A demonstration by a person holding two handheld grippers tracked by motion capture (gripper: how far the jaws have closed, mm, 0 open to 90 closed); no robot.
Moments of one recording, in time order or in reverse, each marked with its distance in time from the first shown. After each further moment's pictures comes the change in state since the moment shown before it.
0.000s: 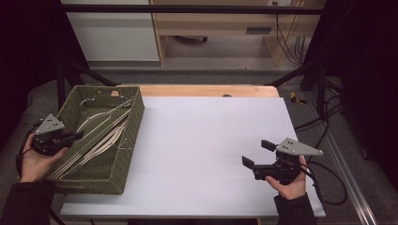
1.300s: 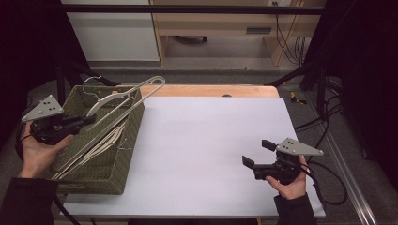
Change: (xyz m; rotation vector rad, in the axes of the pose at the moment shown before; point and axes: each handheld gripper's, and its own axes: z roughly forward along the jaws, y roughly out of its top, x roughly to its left) left arm -0.033 0.084 -0.054 -0.215 -0.127 0.041; right arm 0.000 0.000 0.000 -0.007 -0.006 0.007
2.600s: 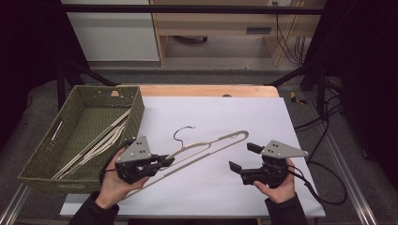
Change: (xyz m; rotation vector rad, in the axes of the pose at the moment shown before) left arm -0.182 0.031 0.067 0.002 -0.392 0.131; right arm 0.027 0.006 0.011 0.026 0.082 -0.055
